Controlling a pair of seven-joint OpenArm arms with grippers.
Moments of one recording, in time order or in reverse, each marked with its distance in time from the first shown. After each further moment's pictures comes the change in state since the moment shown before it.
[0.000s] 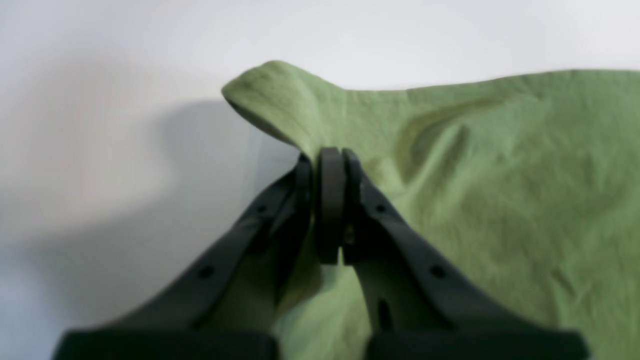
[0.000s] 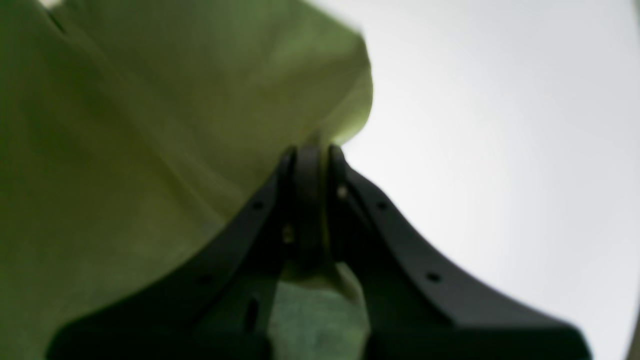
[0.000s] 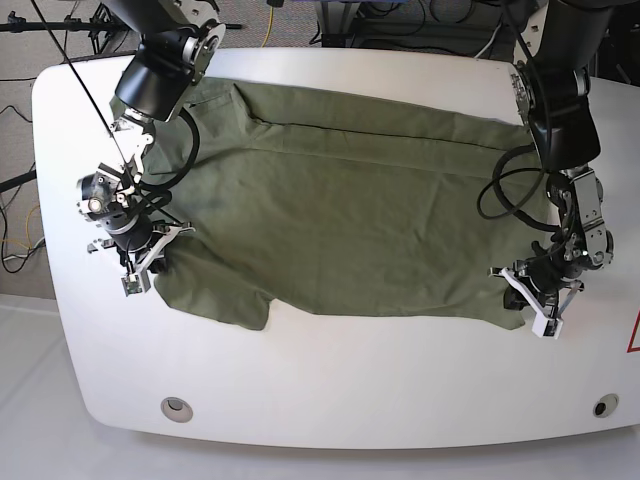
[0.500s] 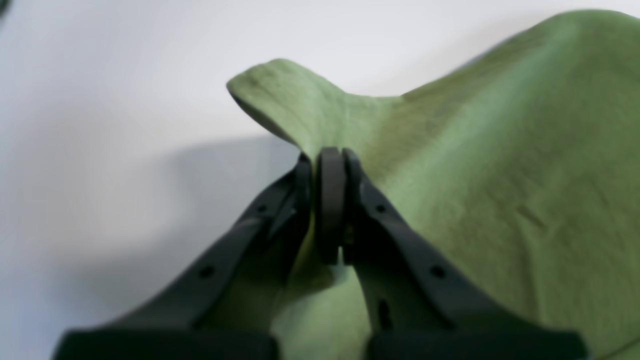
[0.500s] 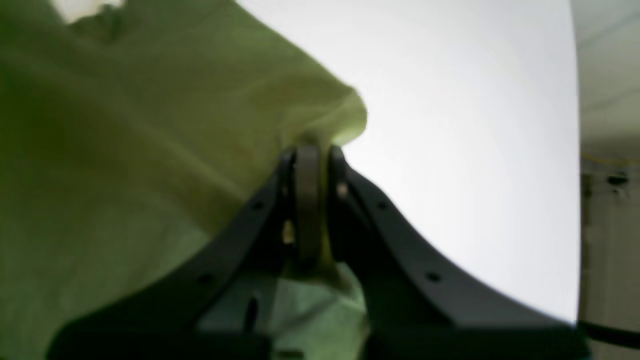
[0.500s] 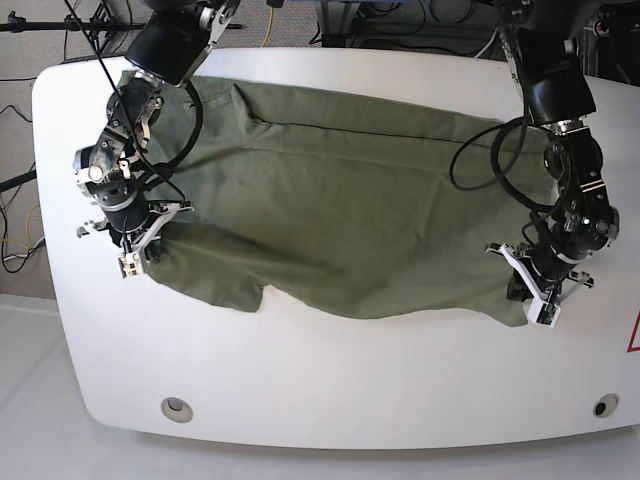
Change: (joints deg) left arm 11.2 1.4 0.0 26.1 -0.2 -0.2 8.7; right arm -7.8 -3.0 -0.2 15.3 -0.2 0.0 -3.3
